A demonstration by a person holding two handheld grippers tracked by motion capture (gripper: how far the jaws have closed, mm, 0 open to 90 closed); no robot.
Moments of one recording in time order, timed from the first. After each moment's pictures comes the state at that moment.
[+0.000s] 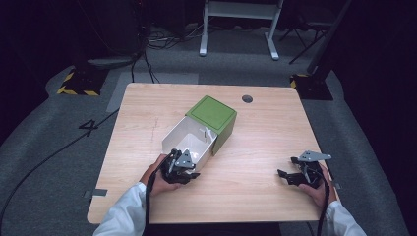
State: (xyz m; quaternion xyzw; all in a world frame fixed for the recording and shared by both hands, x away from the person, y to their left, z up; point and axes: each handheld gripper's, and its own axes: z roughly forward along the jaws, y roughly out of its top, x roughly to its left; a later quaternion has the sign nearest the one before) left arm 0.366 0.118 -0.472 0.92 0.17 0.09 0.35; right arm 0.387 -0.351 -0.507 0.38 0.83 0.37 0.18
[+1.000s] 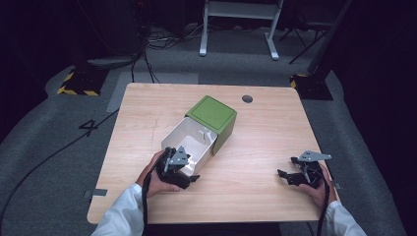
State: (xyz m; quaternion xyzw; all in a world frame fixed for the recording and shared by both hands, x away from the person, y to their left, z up) left arm 0.357 0.127 -0.455 0.89 0.20 0.12 0.39; right arm 0.387 -0.351 -0.507 0.38 0.83 0.37 0.18
